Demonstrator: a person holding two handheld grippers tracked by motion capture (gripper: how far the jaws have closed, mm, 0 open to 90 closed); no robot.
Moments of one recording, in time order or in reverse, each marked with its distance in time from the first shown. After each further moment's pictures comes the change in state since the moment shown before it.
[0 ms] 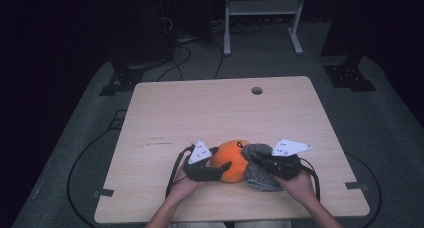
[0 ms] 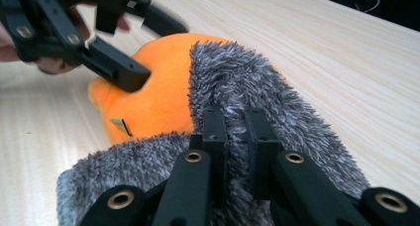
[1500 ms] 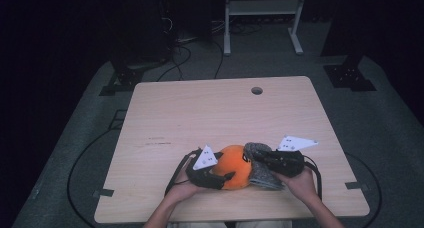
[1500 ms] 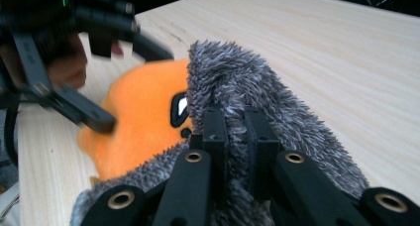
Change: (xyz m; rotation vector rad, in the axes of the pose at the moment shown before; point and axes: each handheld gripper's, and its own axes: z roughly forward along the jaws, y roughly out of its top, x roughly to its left) left arm -0.012 0.003 -0.003 0.040 -0.118 0.113; right arm -0.012 -0.001 -0.005 -0.035 0.051 0.096
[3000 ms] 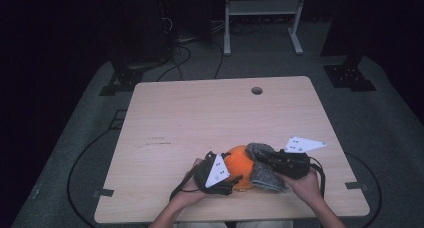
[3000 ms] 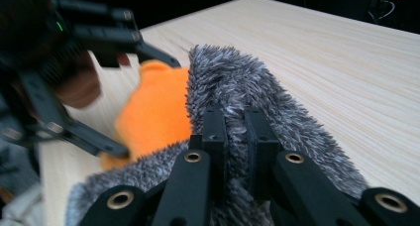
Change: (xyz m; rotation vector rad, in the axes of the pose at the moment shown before) left arm -0.033 0.006 0.009 -0.028 0.102 0.245; right arm 0.004 0.003 -0.015 -0.044 0.019 -0.011
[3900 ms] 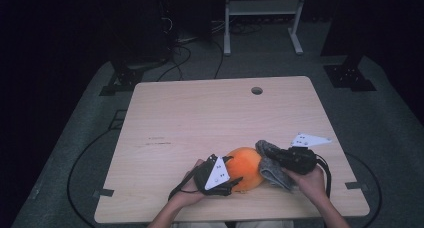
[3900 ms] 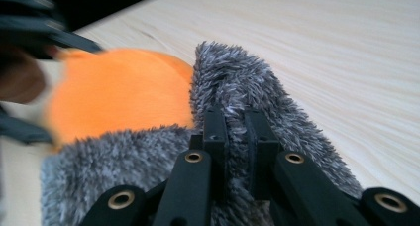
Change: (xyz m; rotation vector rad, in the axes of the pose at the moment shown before) left arm -0.001 -0.003 0.000 0.018 -0.014 0.061; right arm -0.030 -0.016 -0.006 0.049 -0.074 0.124
